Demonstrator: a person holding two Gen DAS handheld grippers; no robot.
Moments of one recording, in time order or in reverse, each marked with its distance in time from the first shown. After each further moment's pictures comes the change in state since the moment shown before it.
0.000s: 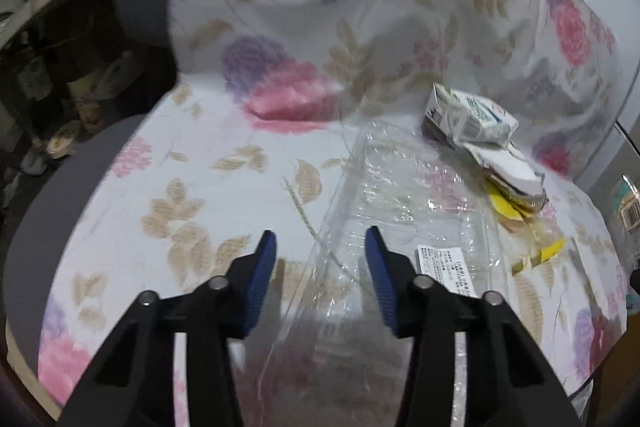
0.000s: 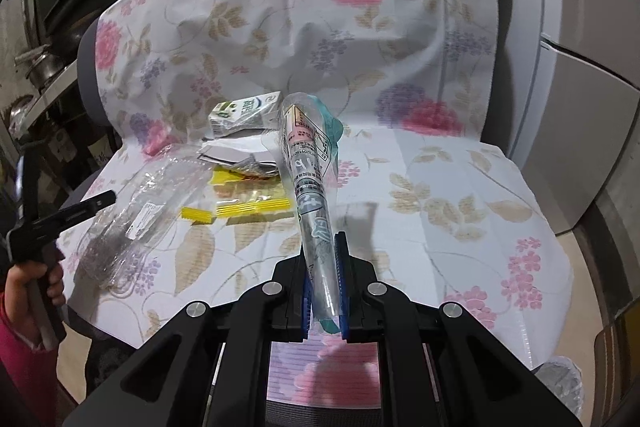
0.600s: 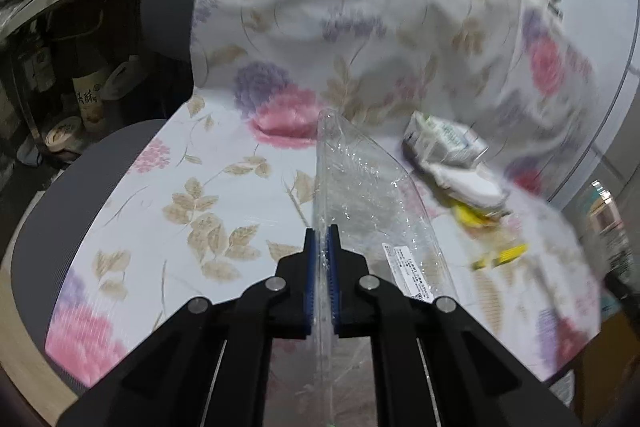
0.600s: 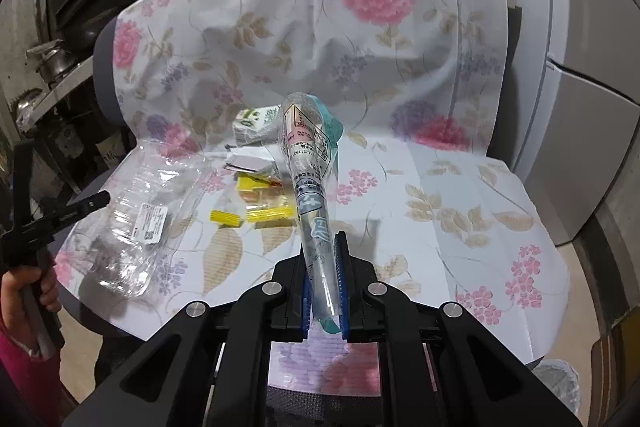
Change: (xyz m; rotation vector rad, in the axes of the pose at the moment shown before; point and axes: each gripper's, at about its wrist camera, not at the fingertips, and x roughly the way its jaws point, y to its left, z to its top) left arm -0.068 0.004 -0.019 -0.081 -0.116 -0.055; right arm -0.026 0.019 -0.001 -0.022 -0.050 0.011
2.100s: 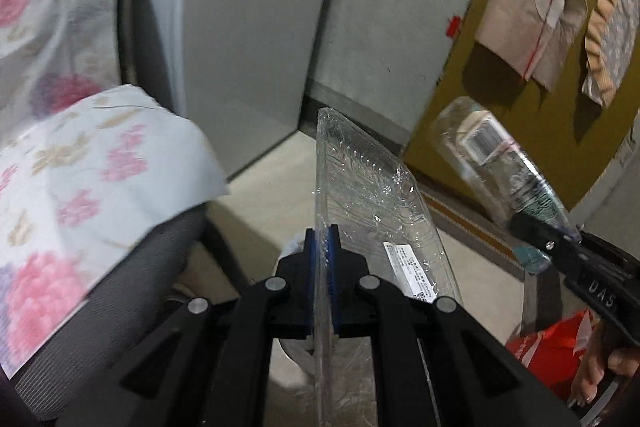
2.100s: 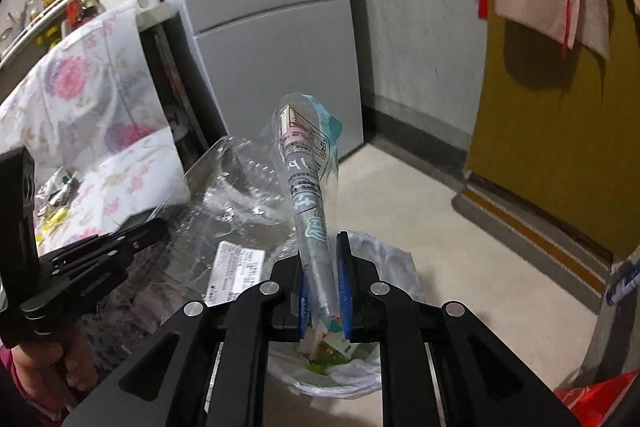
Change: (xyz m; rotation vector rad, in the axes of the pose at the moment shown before) left arm -0.021 -0.439 -0.233 0.736 0.241 -0.730; right arm -0.188 -0.244 -0.206 0.555 -0.041 -0.545
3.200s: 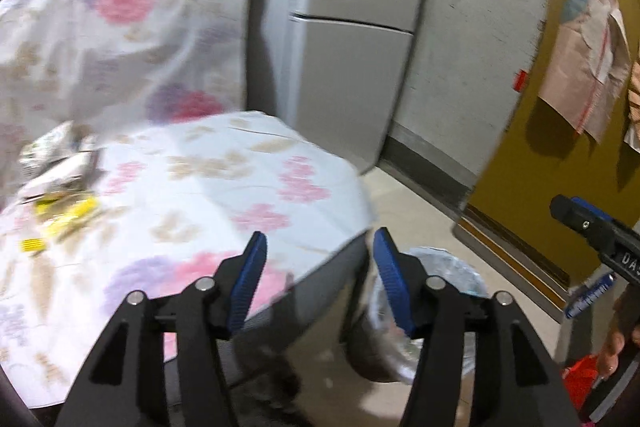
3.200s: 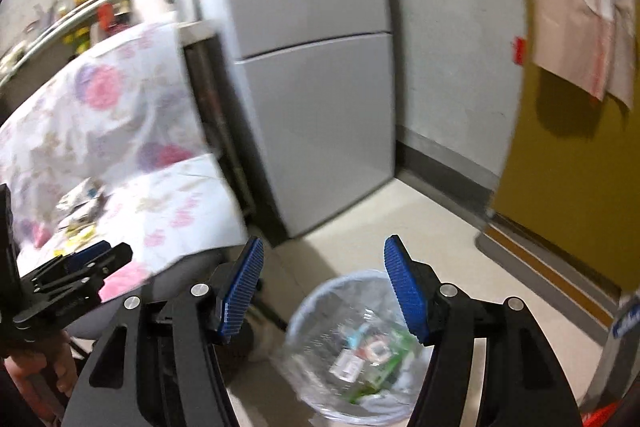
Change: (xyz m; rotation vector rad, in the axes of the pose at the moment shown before) left arm -0.107 0.091 -0.009 -0.136 -0.134 0.257; right arm -0.029 0.081 0.036 -0.125 -0.122 0.102
